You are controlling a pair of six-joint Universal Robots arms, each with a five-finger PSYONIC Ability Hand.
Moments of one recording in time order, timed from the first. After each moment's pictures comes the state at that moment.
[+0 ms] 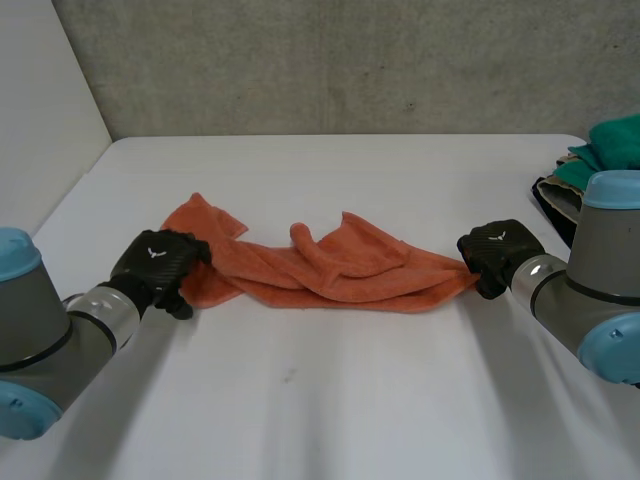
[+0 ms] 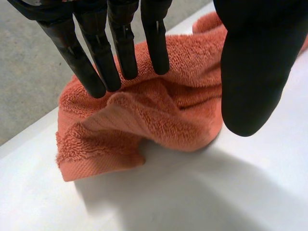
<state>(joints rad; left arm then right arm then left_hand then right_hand) 4.54 -1.97 -1.83 3.49 -1.26 3.54 1.84 -1.00 1.43 0.01 1.43 2.64 0.52 0.52 0.53 0.51 0.33 1.13 1.18 1.19 1.20 1.00</state>
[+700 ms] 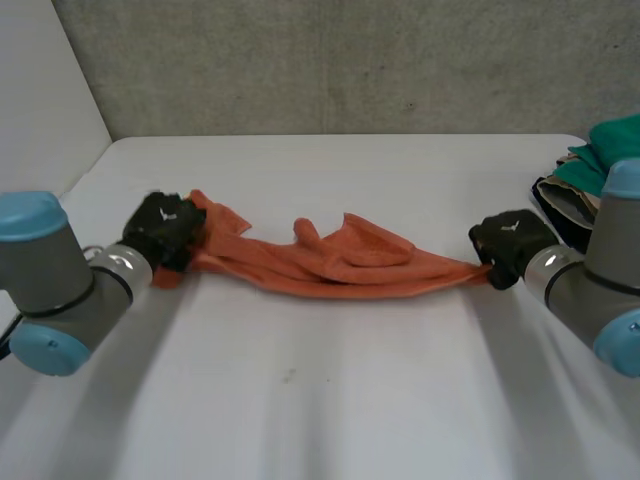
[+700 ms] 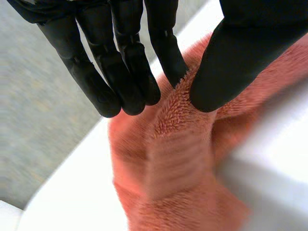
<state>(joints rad) 4.52 -2.11 -1.55 3.48 -1.29 3.69 1.81 -1.05 1.43 0.03 1.43 2.64 1.16 1.20 1.19 1.19 0.97 1.13 1.18 1.19 1.20 1.00</state>
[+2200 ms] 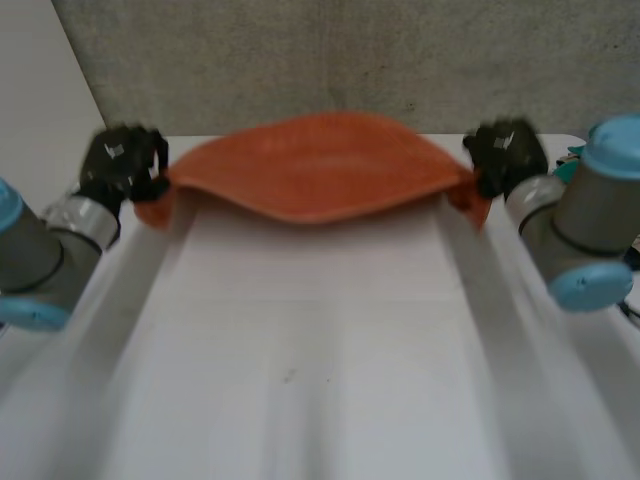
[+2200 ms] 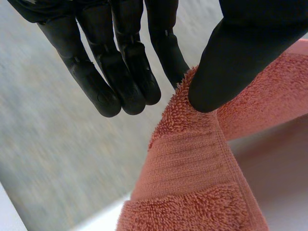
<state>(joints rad) 4.61 -2.12 -1.52 3.78 -1.23 3.25 1.87 -0.92 1.18 -0.24 1.46 2.67 1.16 1.20 1.19 1.20 0.97 1.13 1.18 1.19 1.20 1.00</state>
